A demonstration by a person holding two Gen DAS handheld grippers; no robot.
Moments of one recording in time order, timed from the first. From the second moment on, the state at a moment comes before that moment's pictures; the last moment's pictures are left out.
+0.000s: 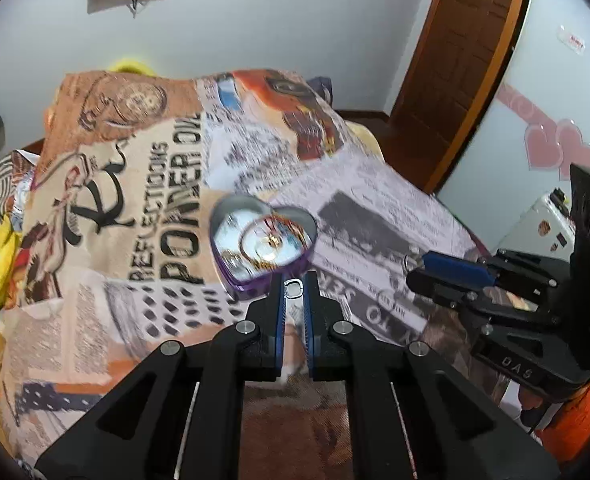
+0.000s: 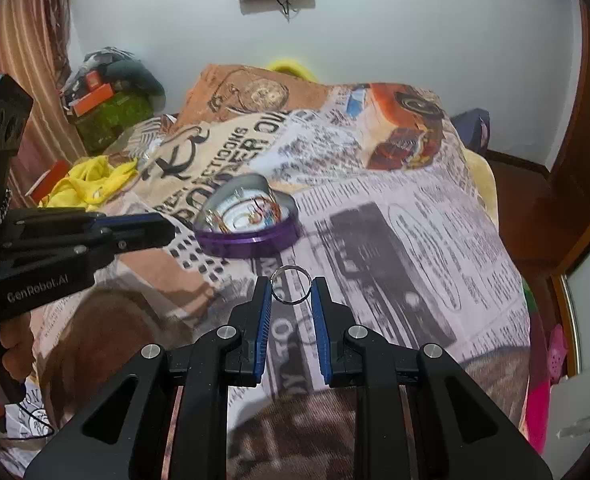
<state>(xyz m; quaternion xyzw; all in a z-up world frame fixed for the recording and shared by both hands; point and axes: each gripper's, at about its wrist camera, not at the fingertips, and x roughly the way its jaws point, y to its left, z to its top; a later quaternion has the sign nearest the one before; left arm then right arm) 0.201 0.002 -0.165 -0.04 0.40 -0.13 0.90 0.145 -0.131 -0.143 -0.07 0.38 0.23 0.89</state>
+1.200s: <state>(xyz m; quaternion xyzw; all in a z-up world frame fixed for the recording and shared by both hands) 0.271 0.031 -0.174 -0.05 0.40 -0.11 0.91 0.209 -0.076 -0.151 -0.08 0.38 0.27 0.88</state>
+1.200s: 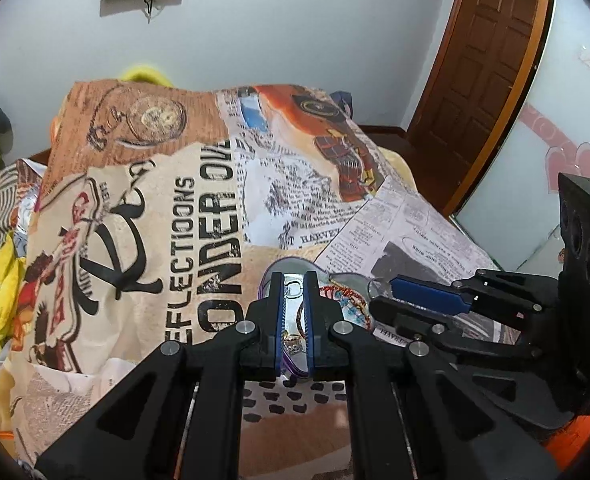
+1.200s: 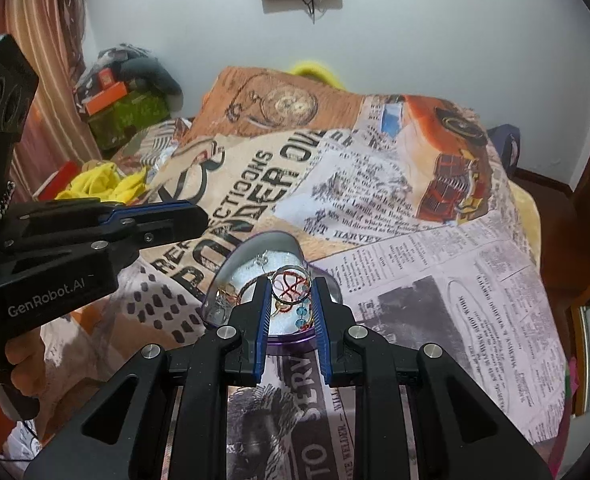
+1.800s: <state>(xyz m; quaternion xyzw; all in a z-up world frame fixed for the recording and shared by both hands) 0.285 0.023 -0.200 -0.05 0.44 -0.13 0.89 0.220 -0.065 -0.175 -0.09 0.42 0.26 0.86</state>
